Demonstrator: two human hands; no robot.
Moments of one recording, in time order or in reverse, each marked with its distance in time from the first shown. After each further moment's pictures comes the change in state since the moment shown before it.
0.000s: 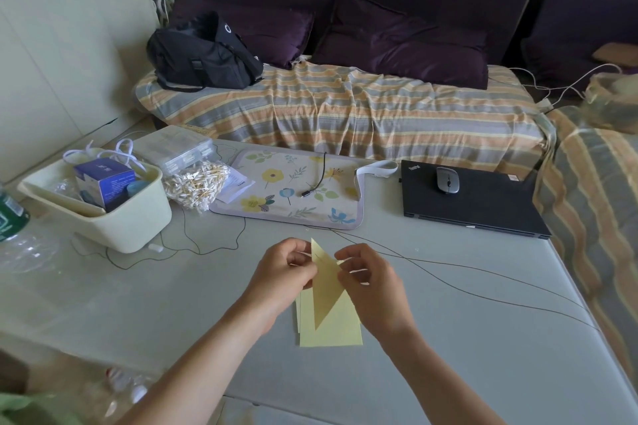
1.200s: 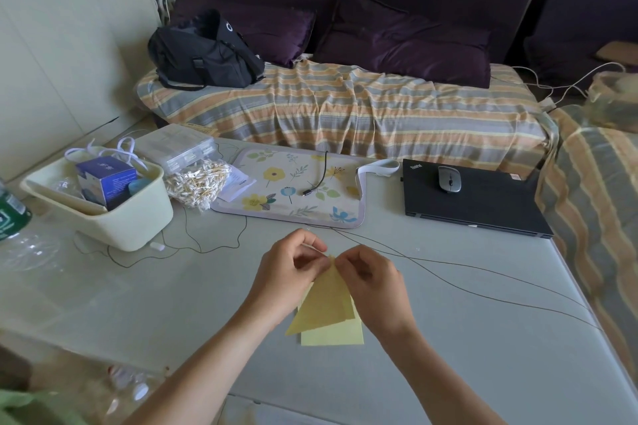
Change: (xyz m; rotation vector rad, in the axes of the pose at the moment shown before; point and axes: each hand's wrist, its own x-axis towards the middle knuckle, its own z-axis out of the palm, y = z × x) left_hand -0.003 0.000 0.003 0.167 0.048 0.261; right_hand 0.000 -0.005 0.002 -0.002 0.034 -0.060
